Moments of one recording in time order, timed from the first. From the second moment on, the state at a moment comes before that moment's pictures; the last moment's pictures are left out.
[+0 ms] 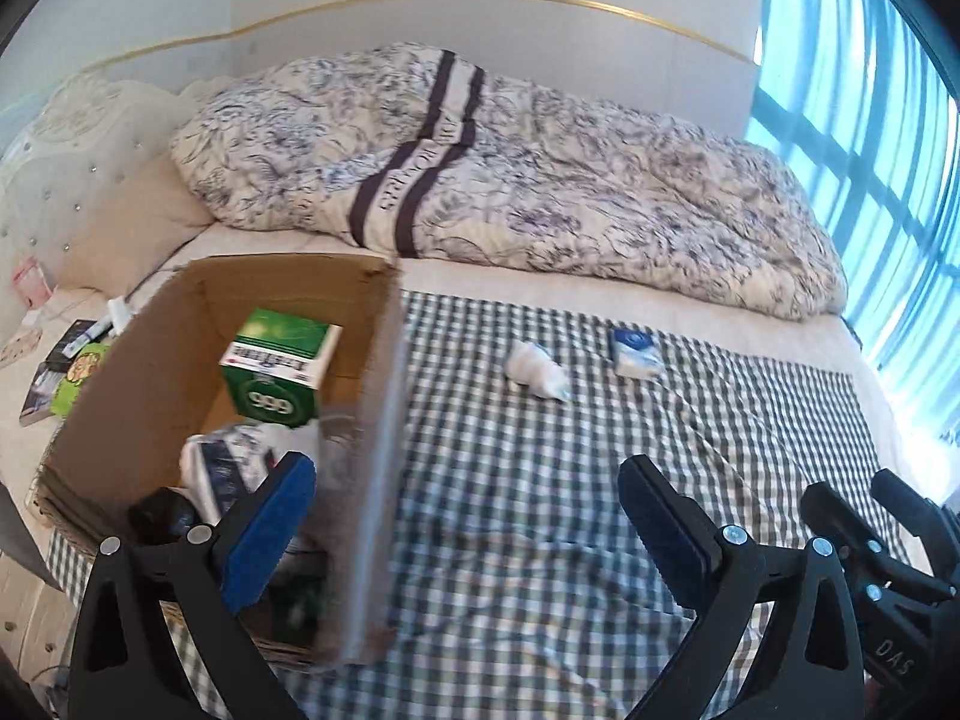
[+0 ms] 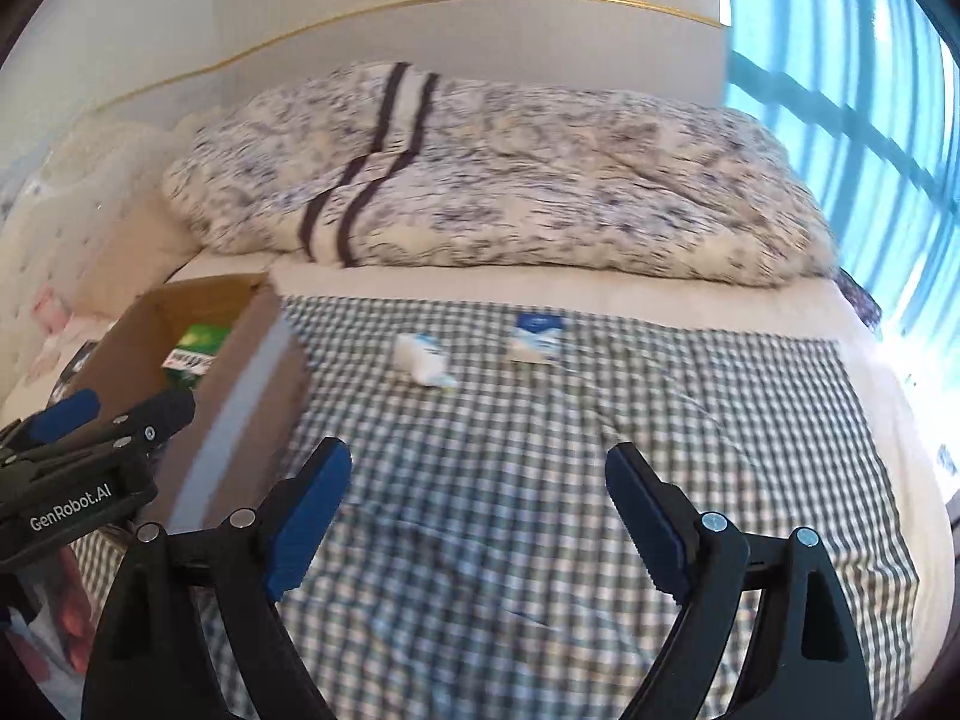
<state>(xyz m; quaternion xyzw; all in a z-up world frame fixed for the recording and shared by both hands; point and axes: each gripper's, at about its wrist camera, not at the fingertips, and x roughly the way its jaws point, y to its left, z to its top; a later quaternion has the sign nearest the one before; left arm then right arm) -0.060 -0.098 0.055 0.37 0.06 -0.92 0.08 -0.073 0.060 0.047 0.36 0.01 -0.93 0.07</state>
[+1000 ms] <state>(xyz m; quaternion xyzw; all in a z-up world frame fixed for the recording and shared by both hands) -0.186 -0.051 -0.038 0.43 0.05 -0.90 0.07 -0.145 0.137 -0.043 0.43 -0.06 -0.90 0.04</state>
